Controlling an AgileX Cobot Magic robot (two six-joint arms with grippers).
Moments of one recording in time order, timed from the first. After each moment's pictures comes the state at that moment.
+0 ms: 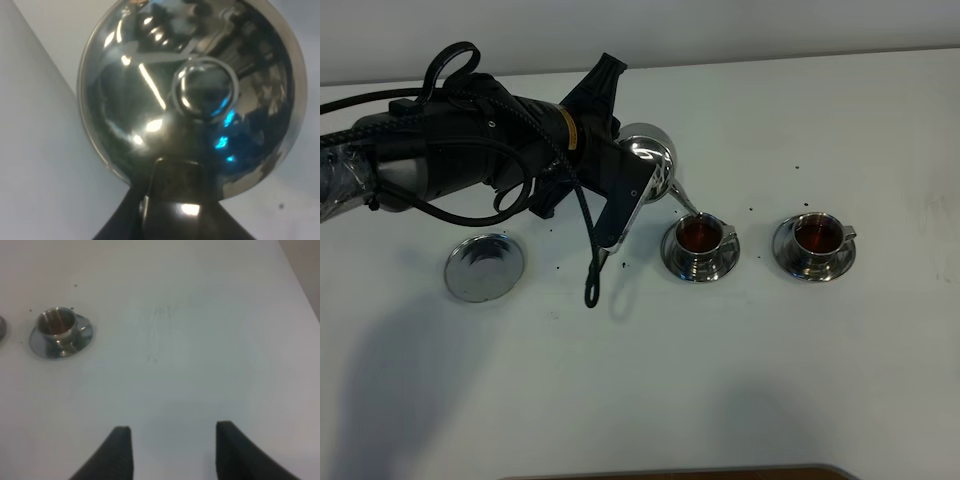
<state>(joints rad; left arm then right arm) -0.55 1.88 -1.25 0.47 0.20 1.28 0.17 -0.01 -0.52 -0.08 1.12 0.04</state>
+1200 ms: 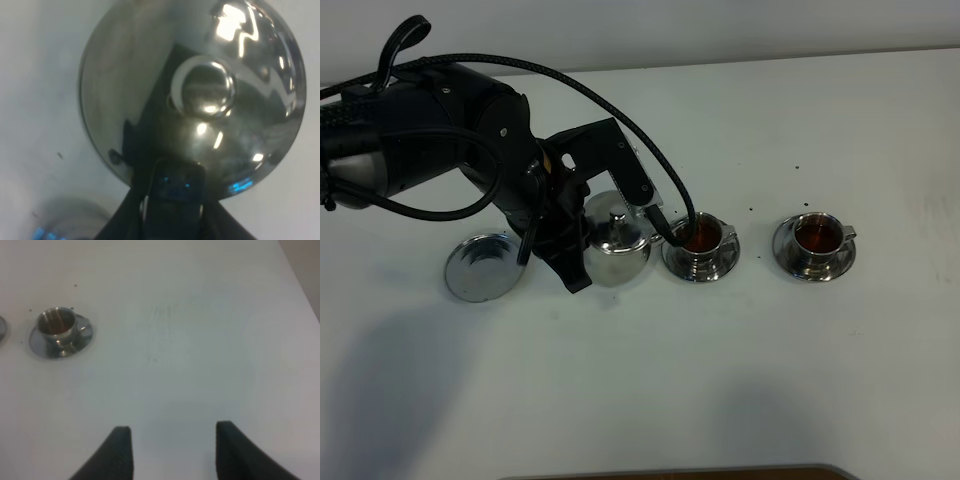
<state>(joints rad) -0.55 1.79 -1.25 0.05 0.76 0.57 0.17 -0.01 -0.52 -0.08 1.12 0.04</state>
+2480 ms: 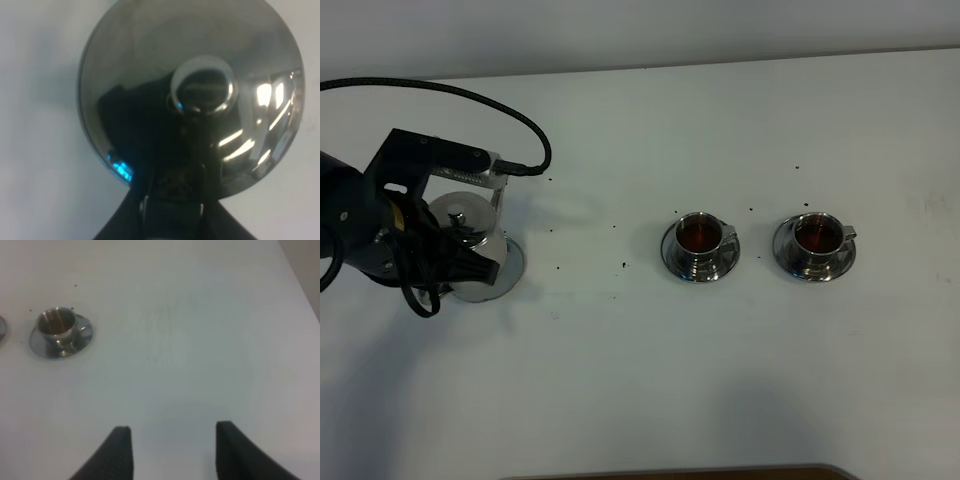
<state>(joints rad) -0.33 1.49 -0.85 0.27 0.59 -0.23 0.17 -0.01 -0.52 -0.08 1.12 0.04</state>
